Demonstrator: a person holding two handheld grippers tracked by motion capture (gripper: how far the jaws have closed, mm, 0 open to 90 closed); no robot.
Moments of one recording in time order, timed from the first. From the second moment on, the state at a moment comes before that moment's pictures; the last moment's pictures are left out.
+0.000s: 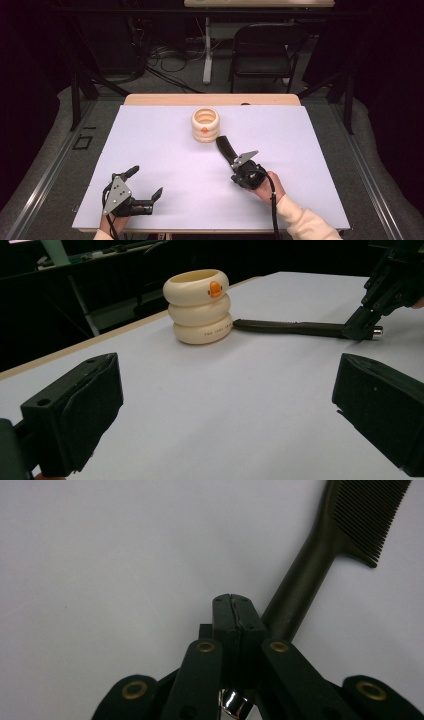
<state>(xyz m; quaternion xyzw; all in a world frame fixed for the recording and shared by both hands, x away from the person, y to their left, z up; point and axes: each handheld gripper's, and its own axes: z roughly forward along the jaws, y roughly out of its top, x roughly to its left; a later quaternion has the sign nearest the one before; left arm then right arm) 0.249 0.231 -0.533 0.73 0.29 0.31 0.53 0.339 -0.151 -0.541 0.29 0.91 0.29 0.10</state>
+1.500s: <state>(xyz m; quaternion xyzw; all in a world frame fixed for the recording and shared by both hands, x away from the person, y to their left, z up) 0.249 0.231 -0.533 0.73 0.29 0.31 0.54 0.349 -0.199 -0.535 0.31 0.90 0.29 0.11</state>
